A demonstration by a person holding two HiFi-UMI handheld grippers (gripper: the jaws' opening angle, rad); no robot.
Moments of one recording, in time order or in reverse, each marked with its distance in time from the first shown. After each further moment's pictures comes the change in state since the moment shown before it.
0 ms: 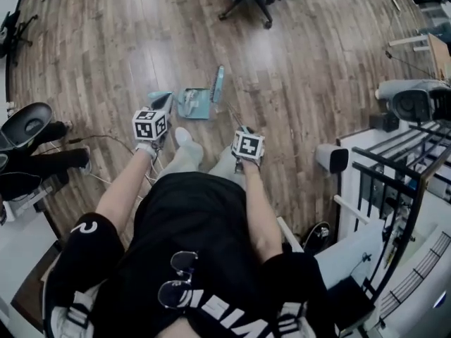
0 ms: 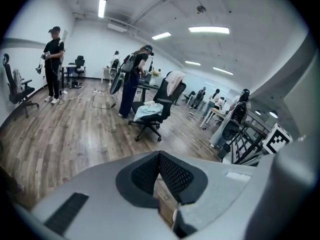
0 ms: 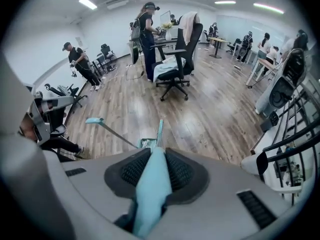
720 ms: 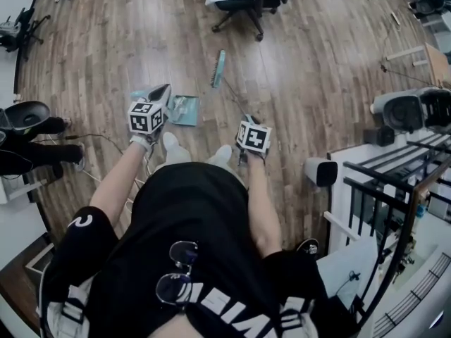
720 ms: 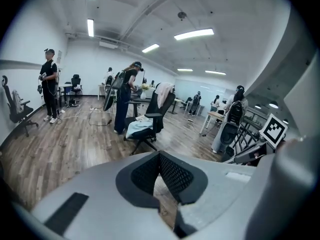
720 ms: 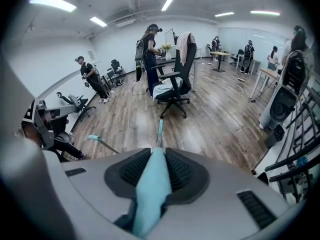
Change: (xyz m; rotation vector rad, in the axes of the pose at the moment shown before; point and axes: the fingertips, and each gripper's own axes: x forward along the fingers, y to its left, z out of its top) left arm 0.006 -0.138 0.074 0.108 -0.130 0.034; right arm -0.083 -0.127 0.086 -0.058 -0.164 0.053
